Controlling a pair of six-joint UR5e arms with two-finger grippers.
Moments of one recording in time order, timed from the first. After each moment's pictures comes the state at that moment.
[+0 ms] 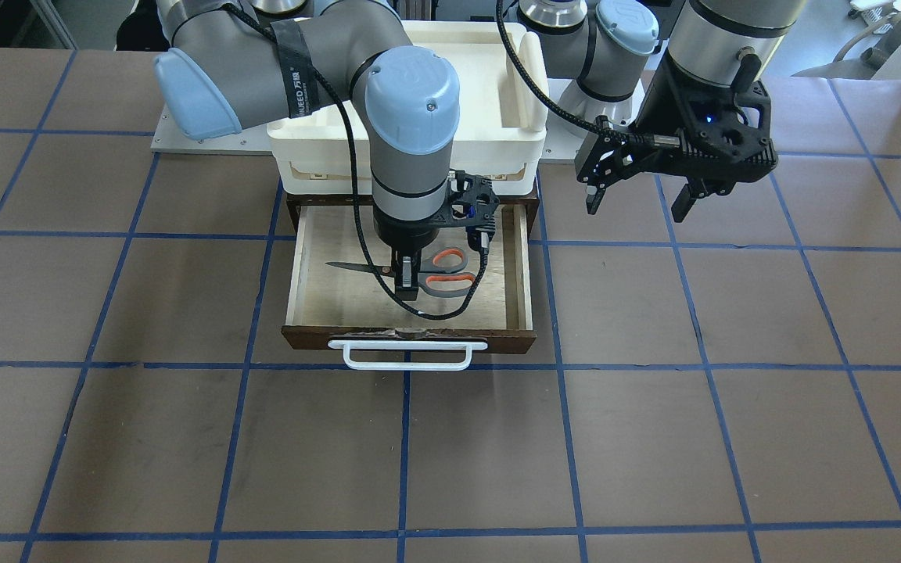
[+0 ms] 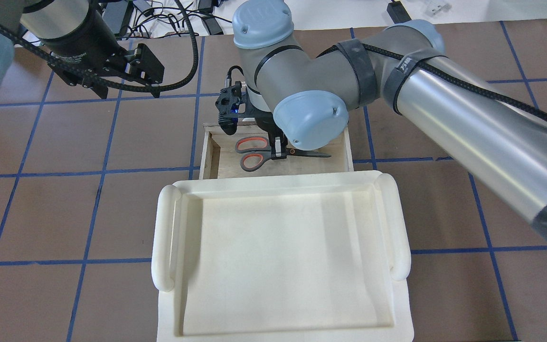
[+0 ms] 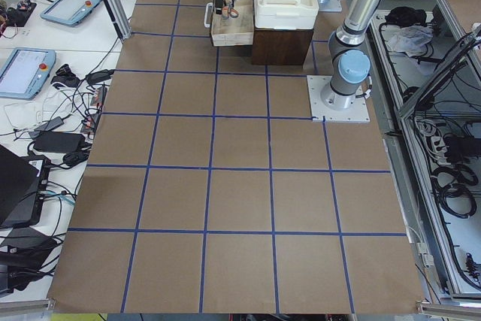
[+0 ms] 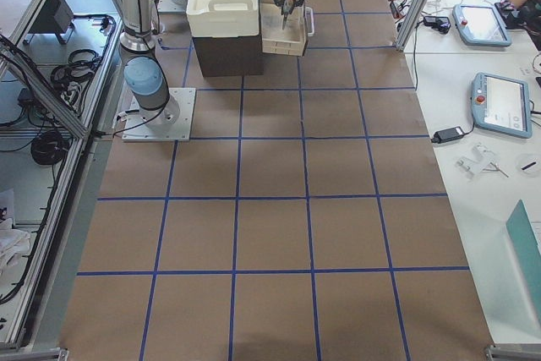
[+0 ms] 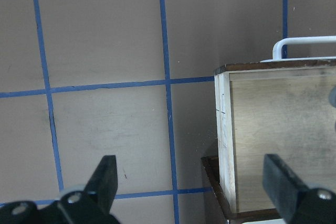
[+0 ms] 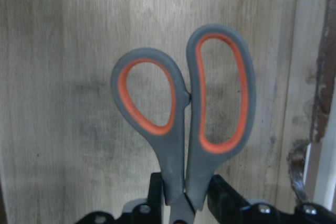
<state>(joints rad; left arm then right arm) -1.57 -1.57 -1.52 -1.51 1.53 0.06 2.01 -1.23 1.52 -1.80 -1.59 -1.15</state>
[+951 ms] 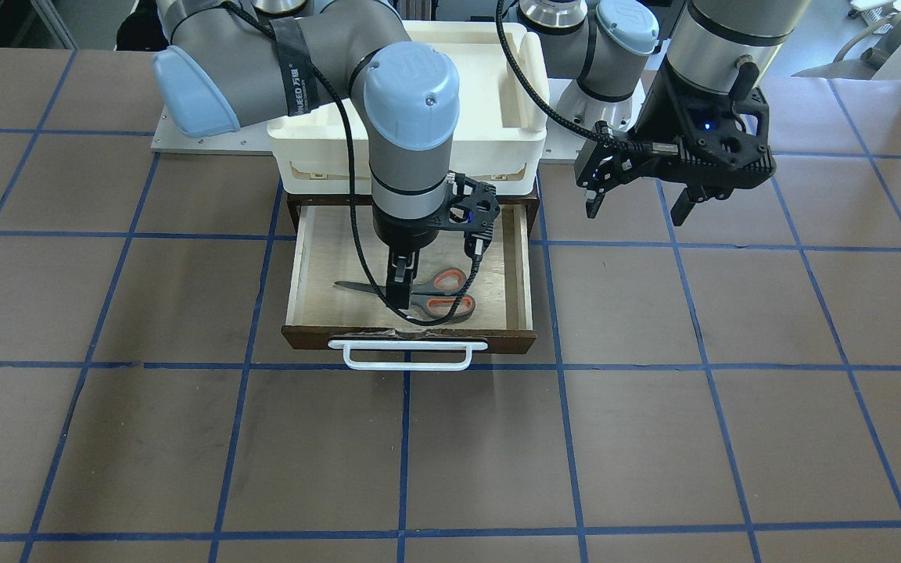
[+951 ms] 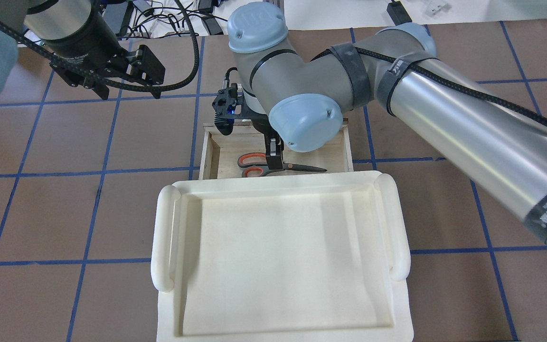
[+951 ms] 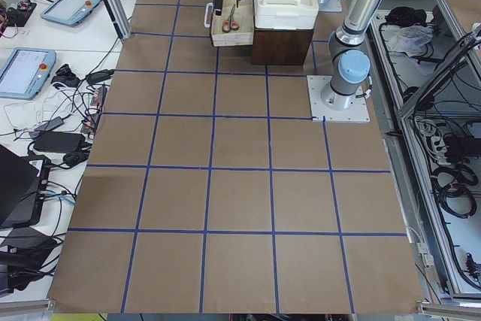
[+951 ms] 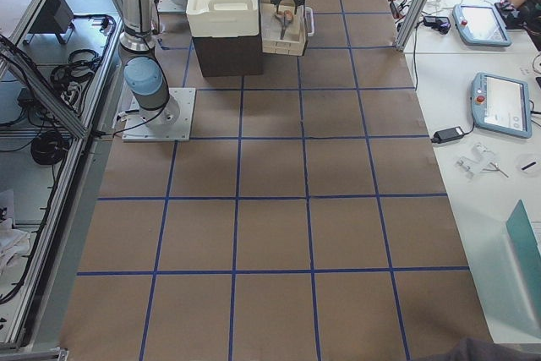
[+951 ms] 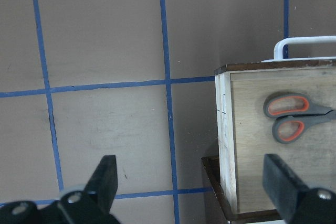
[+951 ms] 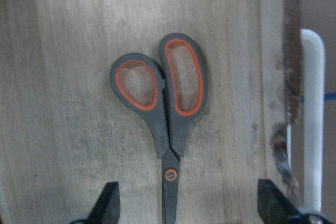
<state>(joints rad) -1.57 -1.58 -1.52 -1.51 1.54 0.06 1.99 -1.25 1.51 -1.82 -1.60 -0.95</state>
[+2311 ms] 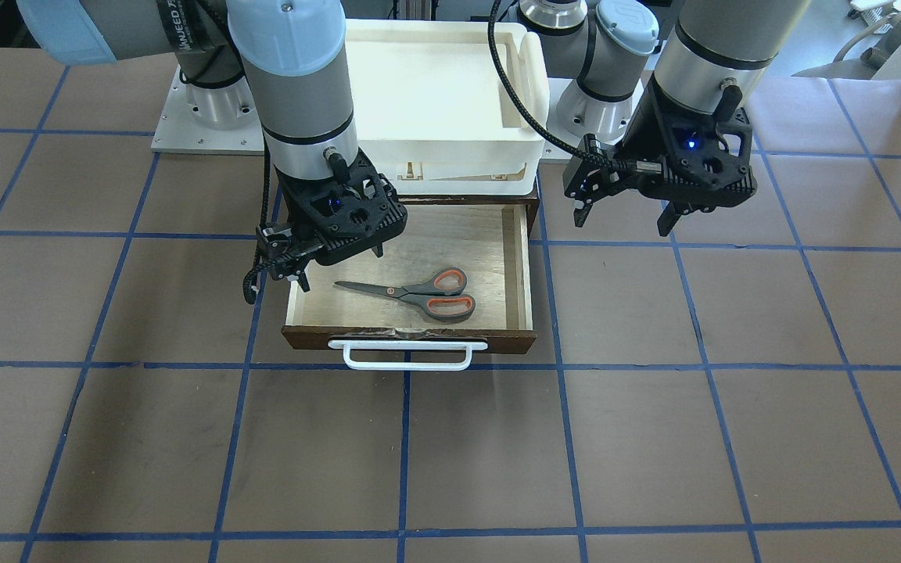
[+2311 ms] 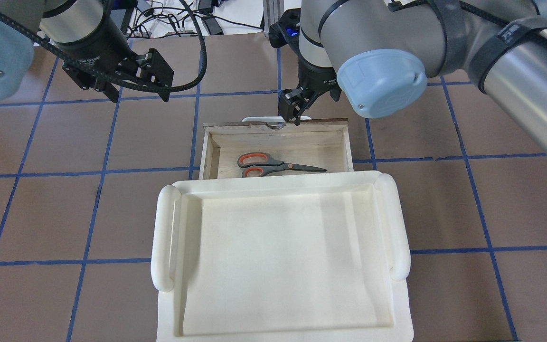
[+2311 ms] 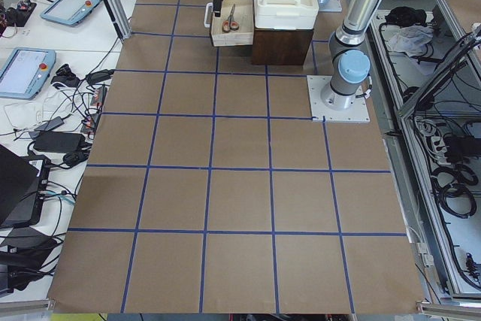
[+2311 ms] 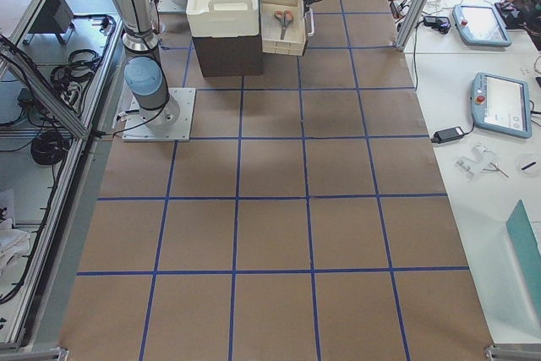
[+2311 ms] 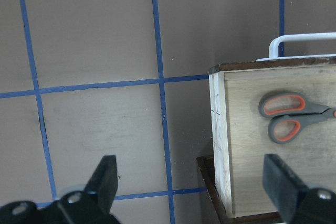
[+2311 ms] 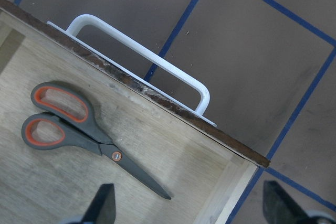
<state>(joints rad) -1.58 -1.61 -1.53 -1.51 1.52 0.06 1.86 -1.36 1.52 -1.82 -1.58 -0.23</state>
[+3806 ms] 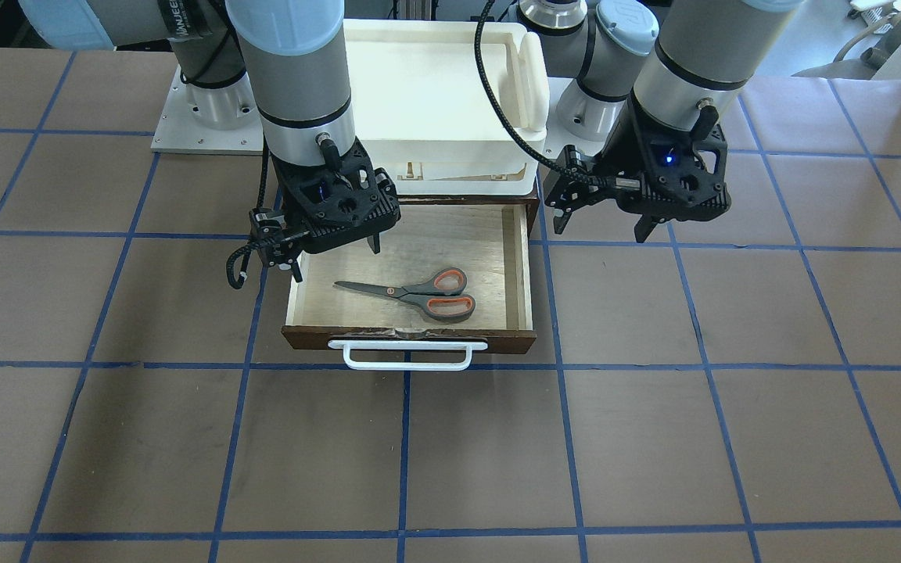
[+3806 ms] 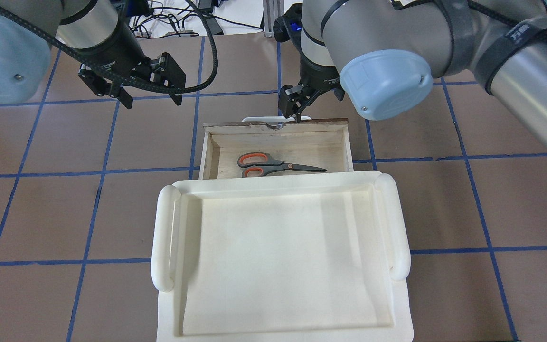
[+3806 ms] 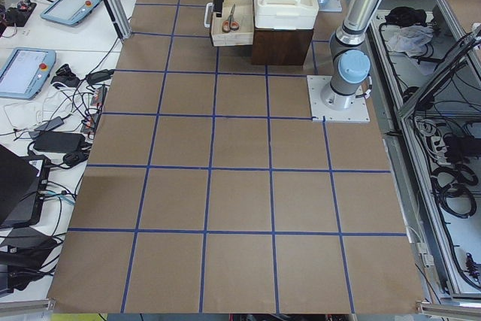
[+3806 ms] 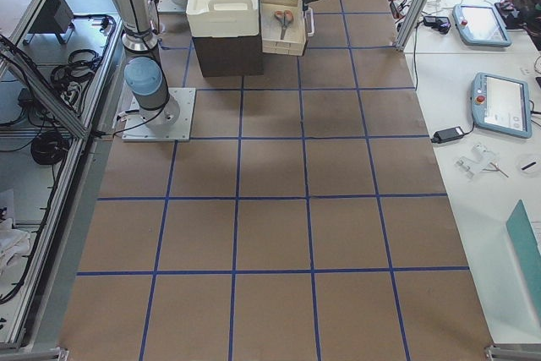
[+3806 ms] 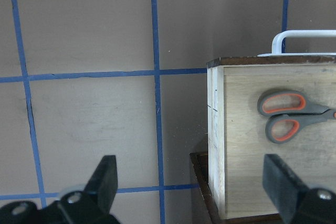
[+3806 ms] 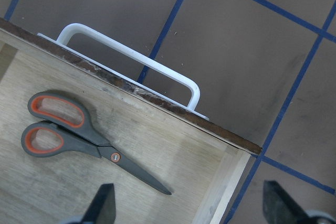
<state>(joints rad) -1.61 -1.64 -1.53 -1.49 1.48 0.01 1.86 -1.39 1.52 -1.82 -1.60 -0.17</state>
